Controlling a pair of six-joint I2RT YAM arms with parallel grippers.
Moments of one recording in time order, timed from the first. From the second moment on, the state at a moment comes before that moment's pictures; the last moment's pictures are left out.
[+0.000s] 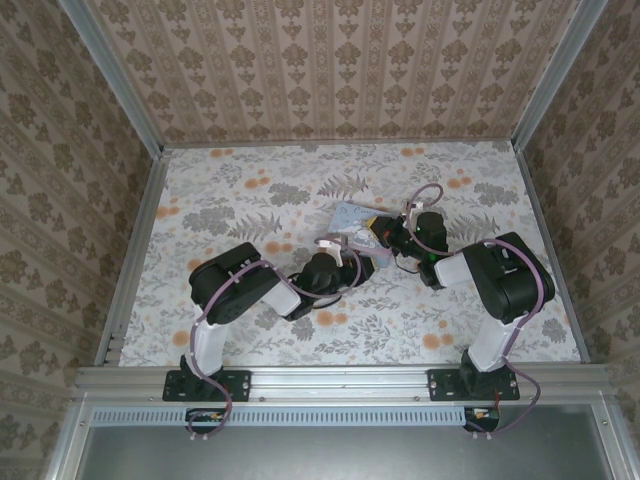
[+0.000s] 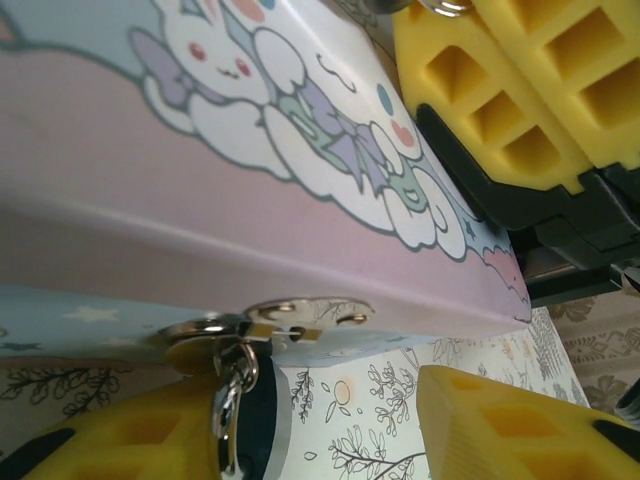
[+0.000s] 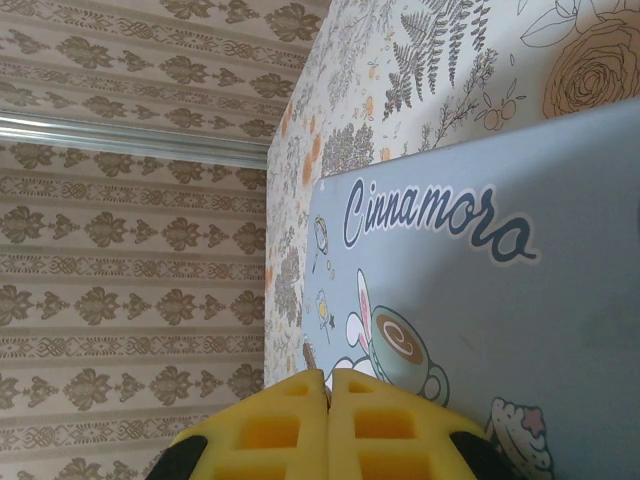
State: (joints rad) left arm -0.97 2.02 0.70 1.01 0.04 -0.92; right arm 0.27 1.78 0.57 0.94 -0.49 1.20
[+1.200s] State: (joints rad) left arm -0.87 2.03 0.71 0.98 0.10 -0.99; right arm 0.24 1.65 0.56 0.78 -0.54 1.19
